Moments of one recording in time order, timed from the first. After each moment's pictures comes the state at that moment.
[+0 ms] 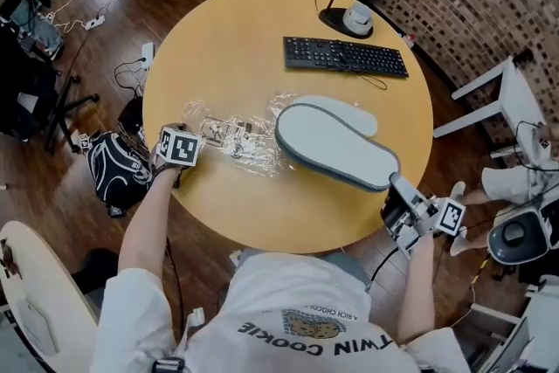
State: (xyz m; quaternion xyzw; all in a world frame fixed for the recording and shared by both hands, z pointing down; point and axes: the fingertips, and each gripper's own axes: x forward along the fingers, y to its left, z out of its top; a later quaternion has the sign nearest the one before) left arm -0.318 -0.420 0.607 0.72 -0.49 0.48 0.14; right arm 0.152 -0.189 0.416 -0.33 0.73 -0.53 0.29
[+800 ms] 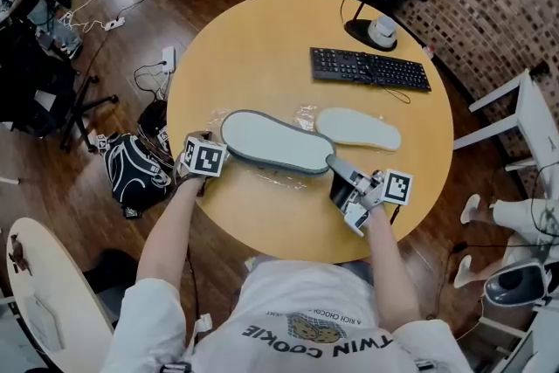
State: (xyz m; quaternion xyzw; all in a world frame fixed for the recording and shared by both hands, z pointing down) left arm -0.317 -0.421 0.607 0.73 -0.48 0.45 0.15; right arm -0.021 -0.297 0.486 -0.26 0.73 -0.58 0.24
